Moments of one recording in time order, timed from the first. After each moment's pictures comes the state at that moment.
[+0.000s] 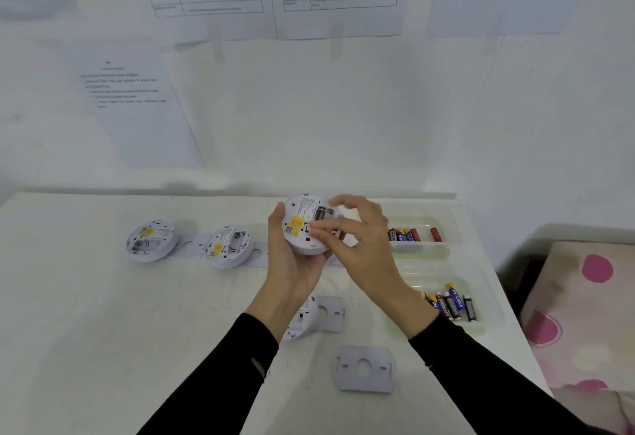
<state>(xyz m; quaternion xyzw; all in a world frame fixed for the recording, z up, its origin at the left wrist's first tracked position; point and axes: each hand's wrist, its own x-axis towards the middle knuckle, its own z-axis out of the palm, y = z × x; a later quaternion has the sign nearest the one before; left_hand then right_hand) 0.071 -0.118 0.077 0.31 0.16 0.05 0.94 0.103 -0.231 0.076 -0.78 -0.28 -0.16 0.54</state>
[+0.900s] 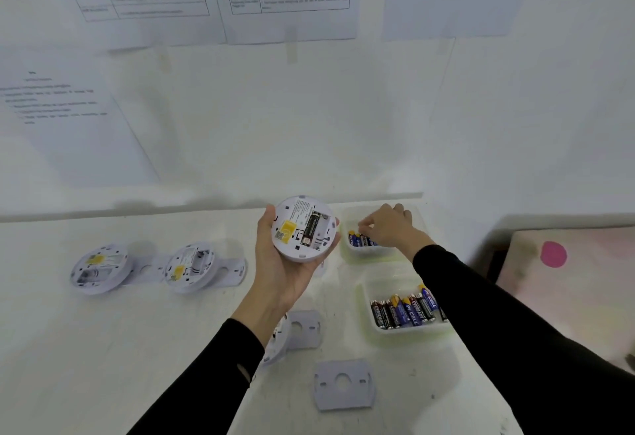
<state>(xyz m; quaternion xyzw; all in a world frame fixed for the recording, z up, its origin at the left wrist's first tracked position) 0.105 -0.137 0.066 0.25 0.11 -0.02 0.96 0.241 -0.307 0.036 -0.98 -0.09 0.13 0.11</state>
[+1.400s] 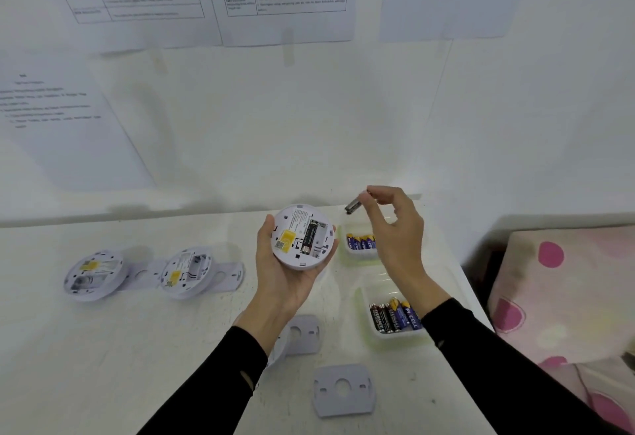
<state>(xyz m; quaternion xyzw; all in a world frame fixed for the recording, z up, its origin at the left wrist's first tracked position) 0.108 -0.139 0.055 0.24 0.14 -0.01 0.96 0.162 -0.292 0.073 -0.76 -0.06 -0.22 0.61</state>
